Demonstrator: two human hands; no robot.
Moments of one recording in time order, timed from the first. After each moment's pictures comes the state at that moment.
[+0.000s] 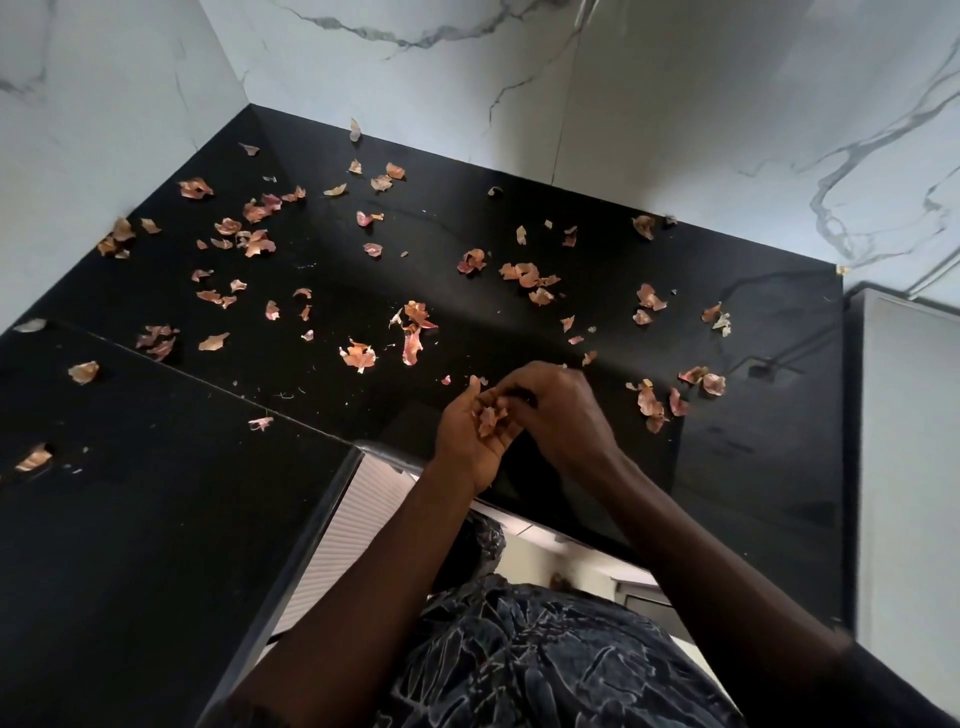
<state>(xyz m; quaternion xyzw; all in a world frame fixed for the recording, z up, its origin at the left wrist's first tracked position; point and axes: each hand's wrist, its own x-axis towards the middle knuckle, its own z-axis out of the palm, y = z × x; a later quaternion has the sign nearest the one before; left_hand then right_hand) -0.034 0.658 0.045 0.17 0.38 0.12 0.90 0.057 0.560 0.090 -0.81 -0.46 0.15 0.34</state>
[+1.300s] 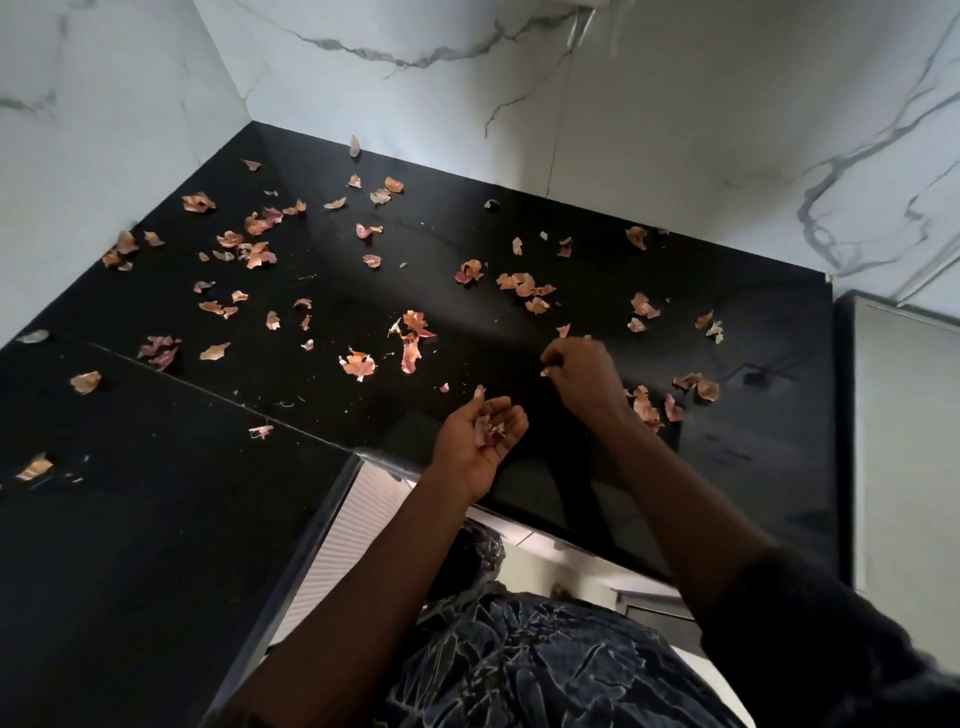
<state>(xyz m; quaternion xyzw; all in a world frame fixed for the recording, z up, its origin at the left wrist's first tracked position) -0.033 0.654 0.054 0.17 0.42 0.11 0.89 0.130 0.574 0.065 -0.89 -0.36 0.16 0.23</state>
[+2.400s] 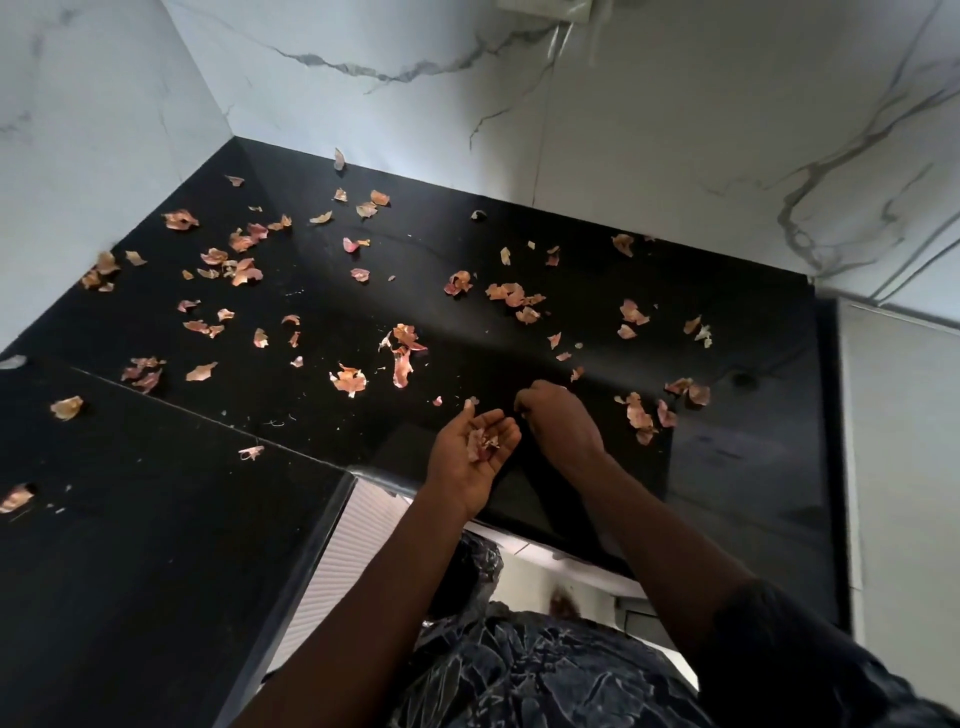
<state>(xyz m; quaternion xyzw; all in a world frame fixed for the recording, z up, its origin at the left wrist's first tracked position) -0.033 0.657 0.049 0.16 0.41 0.11 0.89 0.091 0.569 0.042 -0.88 -0.45 0.12 0.13</state>
